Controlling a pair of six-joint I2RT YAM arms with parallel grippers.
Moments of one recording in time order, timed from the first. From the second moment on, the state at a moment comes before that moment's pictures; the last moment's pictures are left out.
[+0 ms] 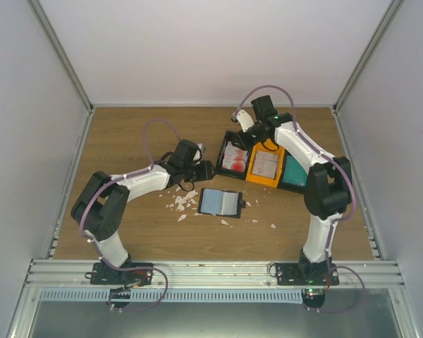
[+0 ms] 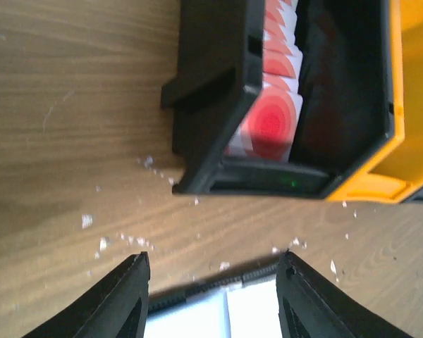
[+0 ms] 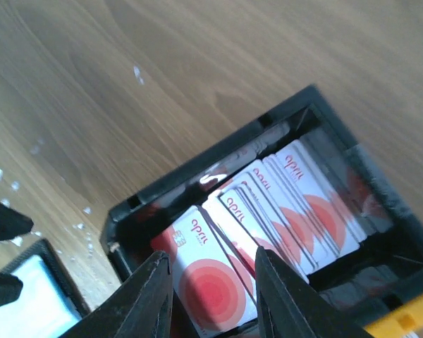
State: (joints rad) left arm -0.58 1.70 1.00 -0.12 0.25 -0.64; right arm 0.34 1.89 1.63 -0.70 -0.38 -0.27
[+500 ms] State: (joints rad) left arm -0.56 1.83 1.06 -0.01 0.31 -0.64; right arm 0.43 2.15 1.74 -0.87 -0.17 -0.39
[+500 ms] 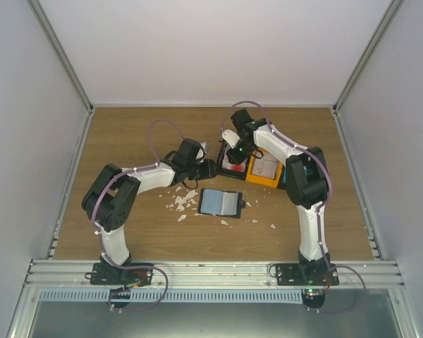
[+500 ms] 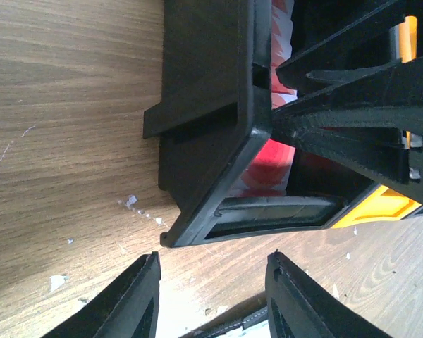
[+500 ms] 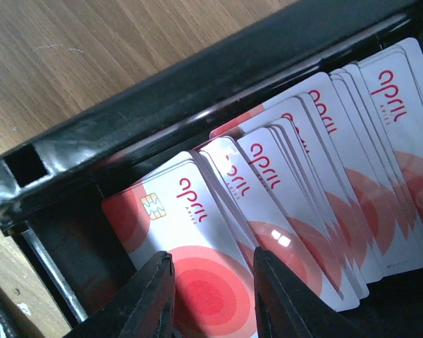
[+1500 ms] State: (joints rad) left arm -0.55 1.93 1.10 0.00 0.31 -0.65; right arm 0.47 2.22 1.78 -0.88 -0.12 -0.42
